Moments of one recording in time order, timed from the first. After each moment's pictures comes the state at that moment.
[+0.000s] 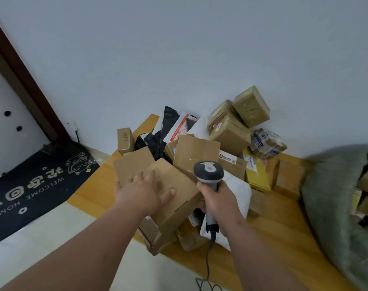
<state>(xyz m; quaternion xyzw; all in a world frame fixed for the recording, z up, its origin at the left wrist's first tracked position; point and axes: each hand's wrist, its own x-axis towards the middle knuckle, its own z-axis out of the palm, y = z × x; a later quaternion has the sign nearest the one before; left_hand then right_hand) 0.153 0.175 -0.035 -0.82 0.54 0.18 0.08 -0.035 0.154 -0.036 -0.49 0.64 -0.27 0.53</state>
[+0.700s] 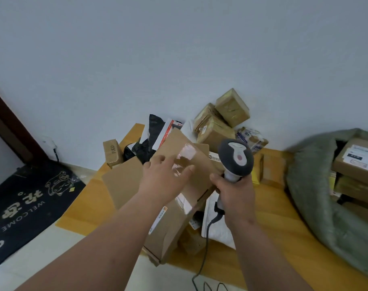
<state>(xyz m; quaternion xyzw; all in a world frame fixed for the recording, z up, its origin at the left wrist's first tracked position) 0.121 0.150 0.008 -0.74 0.62 0.22 -0.15 -0.042 0.165 -0.015 -0.38 0.62 -0.54 0.43</state>
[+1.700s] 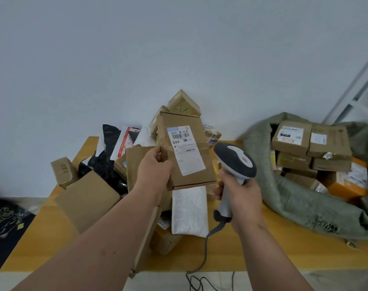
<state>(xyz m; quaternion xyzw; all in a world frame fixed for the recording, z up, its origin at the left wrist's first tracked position) 0.052 0.142 0.020 -0.58 0.46 0.50 -0.45 -0.114 0.216 0.008 -0.25 0.62 -0.61 0.42</state>
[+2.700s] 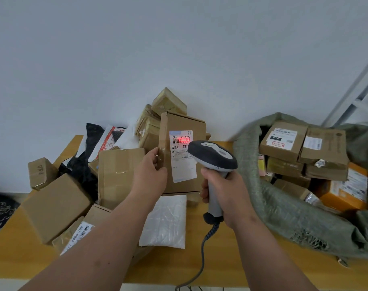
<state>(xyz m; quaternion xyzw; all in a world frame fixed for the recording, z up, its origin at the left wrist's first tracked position) -0.029 0.121 0.000 -0.64 0.54 0.39 -0.38 -0.190 0.183 0.023 -0.36 0.61 -0.51 0.49</state>
